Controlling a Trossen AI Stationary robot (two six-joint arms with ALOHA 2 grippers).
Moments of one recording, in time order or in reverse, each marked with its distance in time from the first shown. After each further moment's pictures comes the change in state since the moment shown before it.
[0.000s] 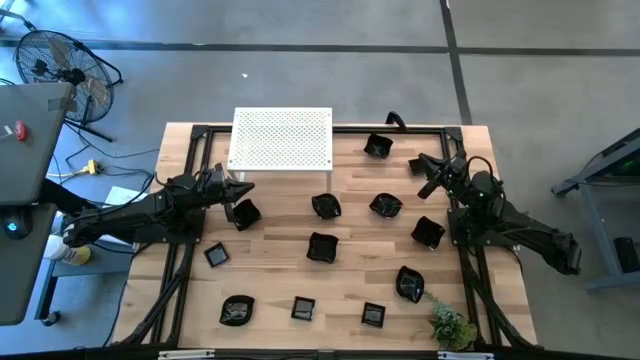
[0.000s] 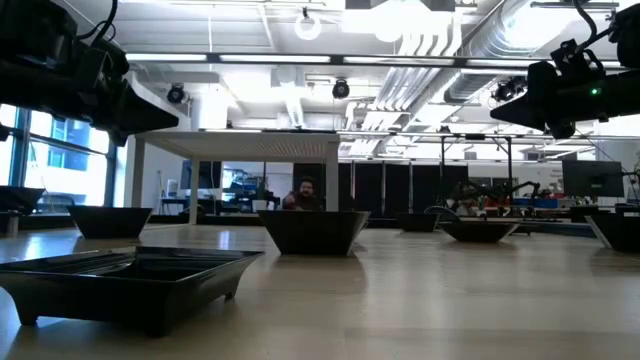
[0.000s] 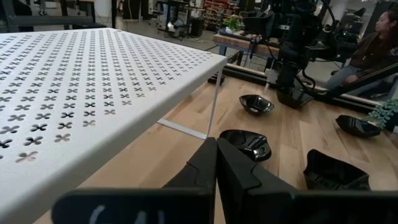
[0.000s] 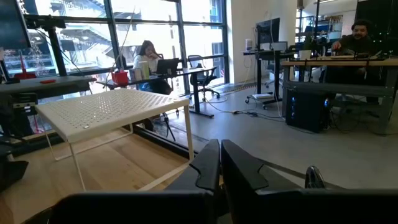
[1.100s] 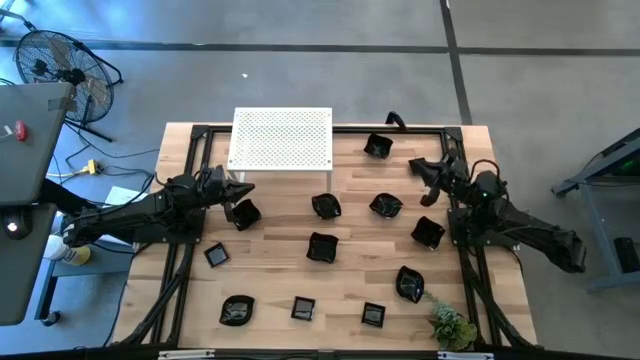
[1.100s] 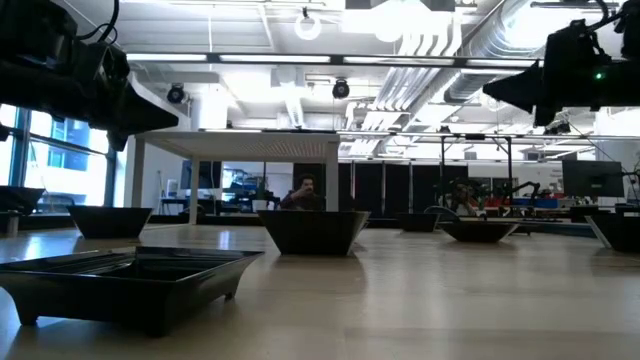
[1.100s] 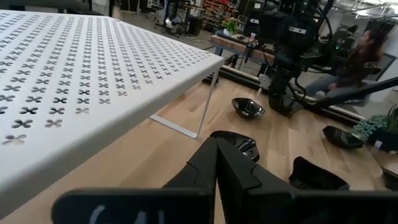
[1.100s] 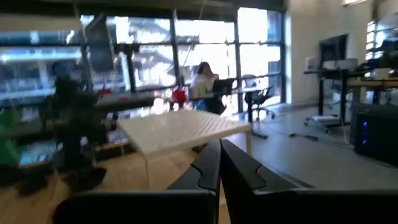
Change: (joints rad) left arm 0.000 0.000 0.000 0.003 0.014 -0.100; right arm 0.014 0.107 0.019 0.166 -0.254 0.002
